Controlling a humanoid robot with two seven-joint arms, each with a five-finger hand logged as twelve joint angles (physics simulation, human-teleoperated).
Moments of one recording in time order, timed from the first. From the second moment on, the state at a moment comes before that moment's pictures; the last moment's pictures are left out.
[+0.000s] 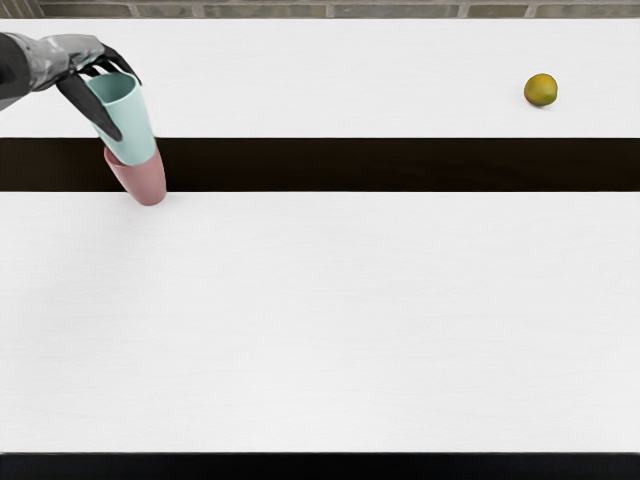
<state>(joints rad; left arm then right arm) -1.31 0.75 -0.34 -1.24 0.87 -0.22 0.61 0.03 0.00 0.21 0.28 0.15 0.23 0.01</state>
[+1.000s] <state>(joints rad) -1.31 0.68 -0.33 -1.09 0.88 -0.15 0.61 0.03 0.00 0.21 0.28 0.15 0.23 0.01</state>
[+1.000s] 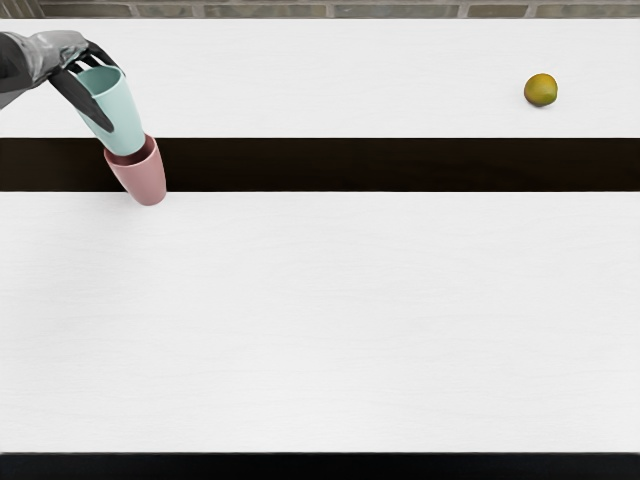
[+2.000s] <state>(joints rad) -1.29 0.62 -0.32 -1.02 0.89 -0.14 0.61 0.03 0.00 0.21 0.28 0.15 0.23 0.01</state>
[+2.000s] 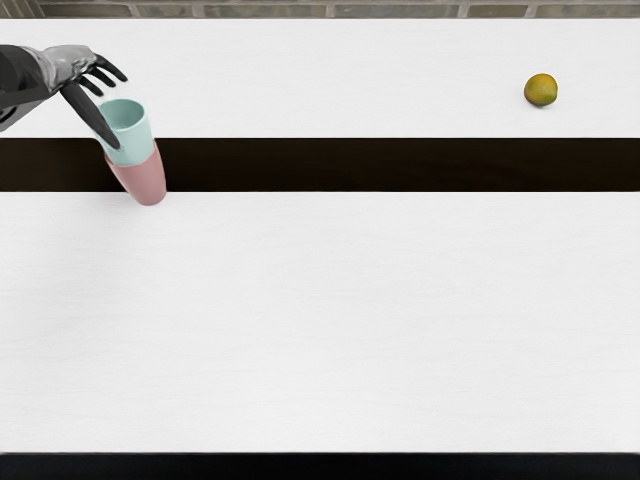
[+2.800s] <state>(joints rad) -1.31 0.42 -0.32 -1.02 0.87 -0.16 0.61 0.03 0.00 0.21 0.28 0.15 0.23 0.01</state>
